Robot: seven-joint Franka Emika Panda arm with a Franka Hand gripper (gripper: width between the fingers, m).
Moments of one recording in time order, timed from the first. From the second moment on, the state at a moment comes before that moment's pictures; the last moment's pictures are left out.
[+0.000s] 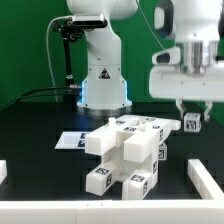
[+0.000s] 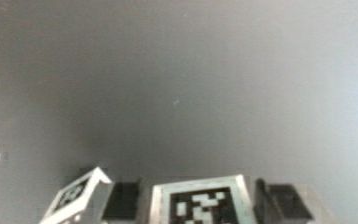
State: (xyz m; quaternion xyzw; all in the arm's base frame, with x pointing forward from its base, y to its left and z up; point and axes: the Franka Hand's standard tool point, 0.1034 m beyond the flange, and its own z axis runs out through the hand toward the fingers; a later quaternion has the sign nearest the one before) arm 0.423 0.181 0.097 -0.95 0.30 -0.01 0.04
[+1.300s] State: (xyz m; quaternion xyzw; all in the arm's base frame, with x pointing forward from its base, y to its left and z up) arm 0.499 0.103 0.160 -0.99 0.13 -0.06 0.02
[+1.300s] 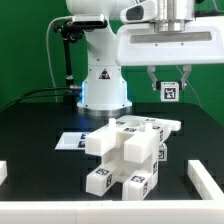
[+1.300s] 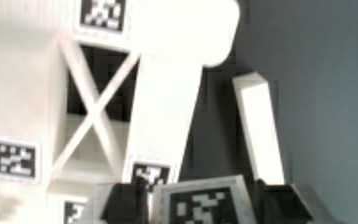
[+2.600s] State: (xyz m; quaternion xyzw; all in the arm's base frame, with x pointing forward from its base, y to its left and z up) arm 0.527 0.063 0.126 -0.99 0.10 -0.08 0.01
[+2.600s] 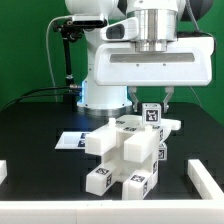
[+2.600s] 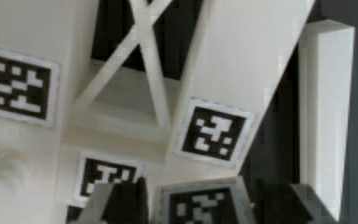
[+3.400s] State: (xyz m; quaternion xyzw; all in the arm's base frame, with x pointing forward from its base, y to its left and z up) arm 0.536 0.056 0.120 -0.99 0.09 -0.10 0.00
